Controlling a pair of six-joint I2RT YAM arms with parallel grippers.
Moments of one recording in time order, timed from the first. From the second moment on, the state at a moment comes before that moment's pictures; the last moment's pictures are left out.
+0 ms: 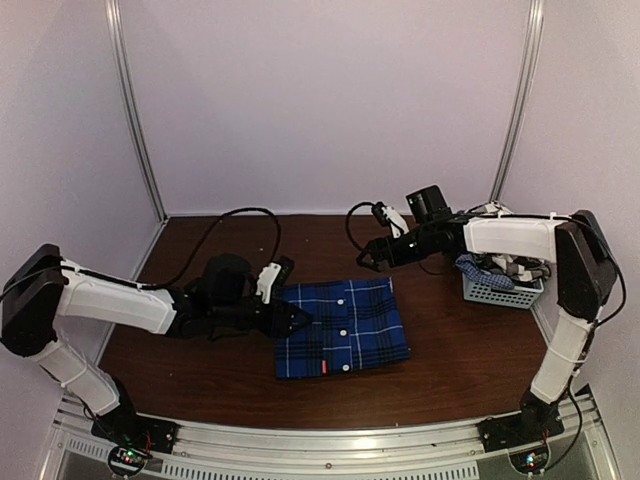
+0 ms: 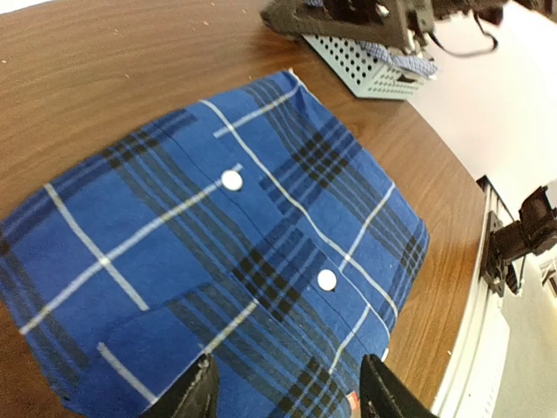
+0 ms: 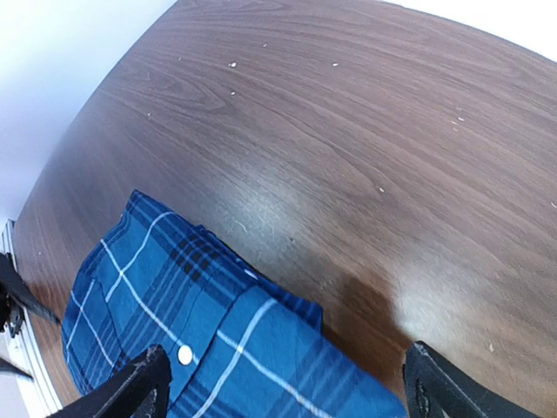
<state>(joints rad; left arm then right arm) -0.86 1.51 0.71 0.30 0.26 -0.41 0.50 1.78 1.26 -0.22 -0.38 0.15</state>
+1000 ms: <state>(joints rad) -1.04 1.64 0.75 0.09 -0.03 -0.29 0.51 1.83 0.94 -0.07 -0.60 0.13</state>
